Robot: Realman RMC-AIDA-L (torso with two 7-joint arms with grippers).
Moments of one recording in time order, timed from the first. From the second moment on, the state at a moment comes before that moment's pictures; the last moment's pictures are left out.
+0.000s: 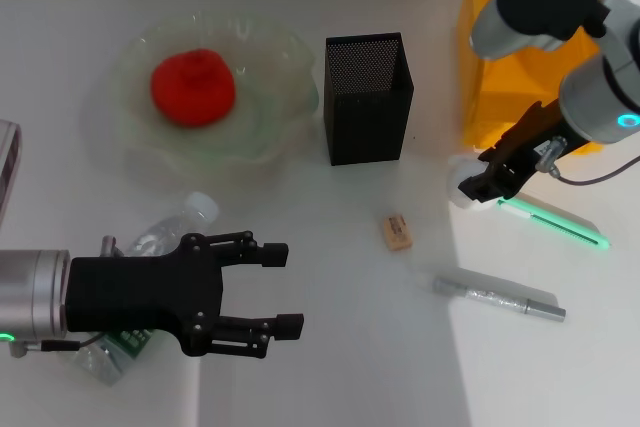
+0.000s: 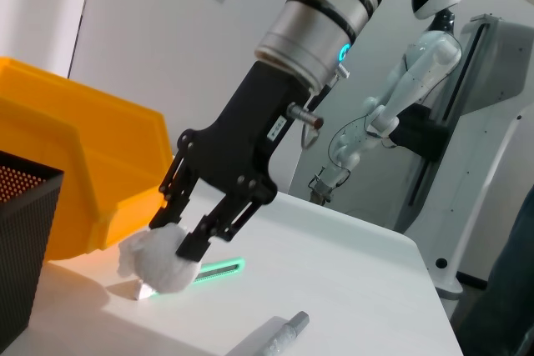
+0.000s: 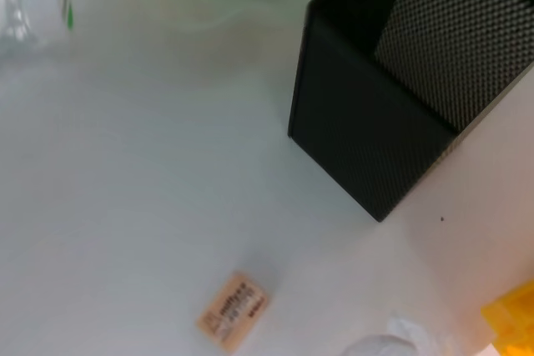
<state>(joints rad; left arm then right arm) -0.41 -2.06 0.92 0.56 1.90 1.74 -1.22 0.60 2.08 -1.48 -1.40 -2.64 -1.51 2.53</state>
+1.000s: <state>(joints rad) -0.42 -2.06 0.92 0.56 1.90 1.74 -1.22 0.50 2.08 -0.78 -1.45 -2.34 -1.37 2.32</state>
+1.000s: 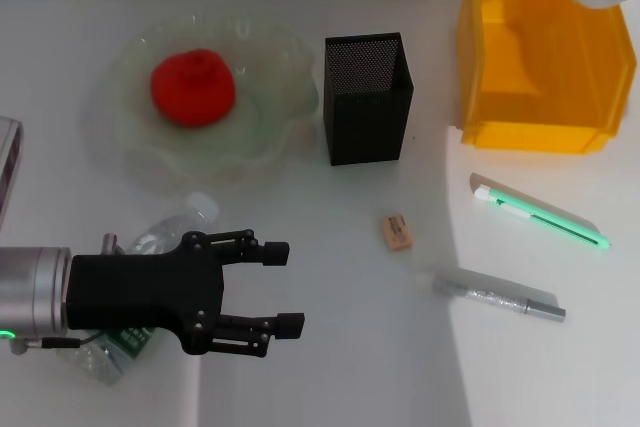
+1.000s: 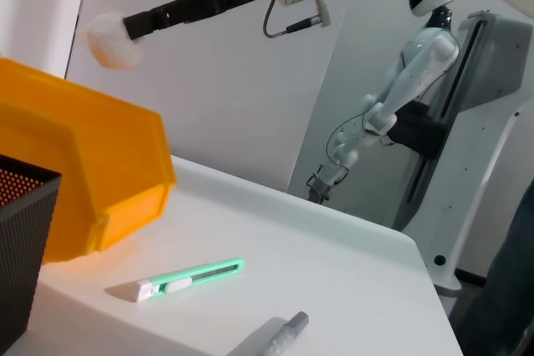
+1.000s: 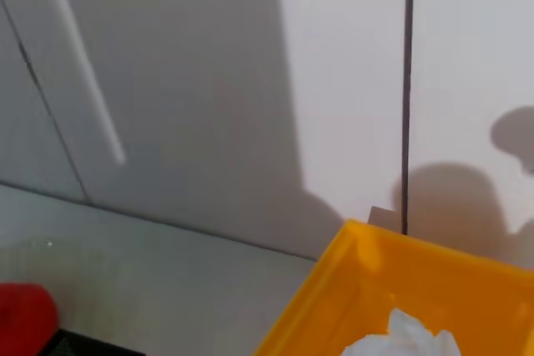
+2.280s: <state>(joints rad) -0.42 -2.06 0.92 0.57 1.90 1.75 -1.24 0.58 2.05 -0.89 -1.58 -2.32 -1.86 2.24</state>
